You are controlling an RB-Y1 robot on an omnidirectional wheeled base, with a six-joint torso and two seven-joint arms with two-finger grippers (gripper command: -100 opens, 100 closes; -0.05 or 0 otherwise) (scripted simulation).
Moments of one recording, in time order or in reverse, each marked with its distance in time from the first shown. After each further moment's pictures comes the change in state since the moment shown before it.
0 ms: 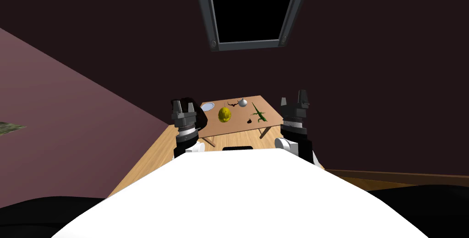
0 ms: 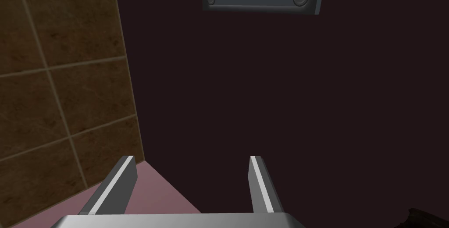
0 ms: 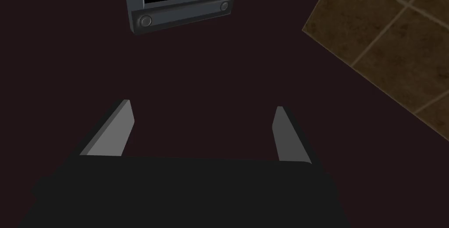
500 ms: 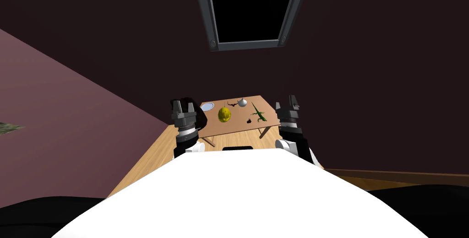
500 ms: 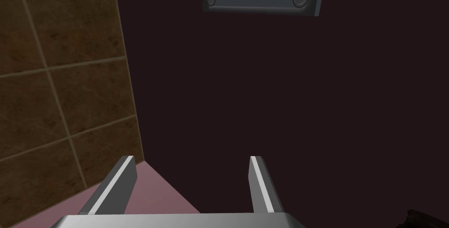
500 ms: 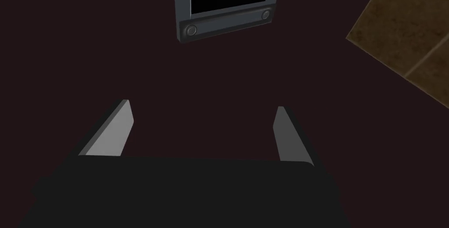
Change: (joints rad) left arm 0.000 0.000 0.000 0.000 0.000 0.000 0.000; right arm 0.007 -0.070 0.007 0.065 -0.029 0.076 -0.067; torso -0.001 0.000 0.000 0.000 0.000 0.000
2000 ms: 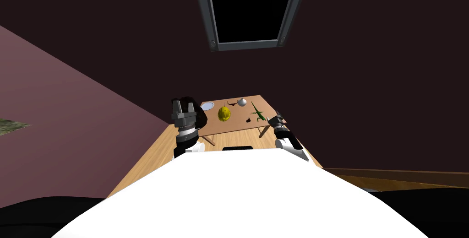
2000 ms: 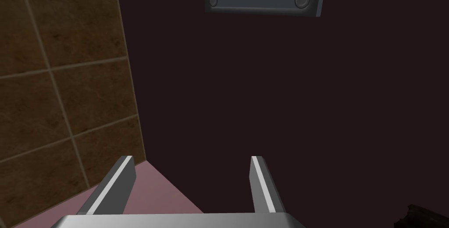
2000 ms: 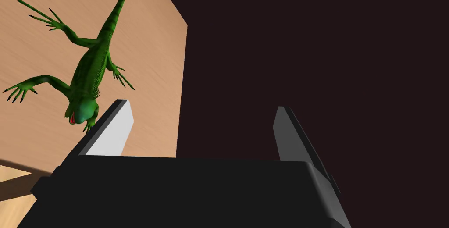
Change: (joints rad) left arm 0.000 0.000 0.000 0.000 0.000 0.000 0.000; right arm -0.102 -0.109 -0.040 0.338 -0.155 0.394 -0.325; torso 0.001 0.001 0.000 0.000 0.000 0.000
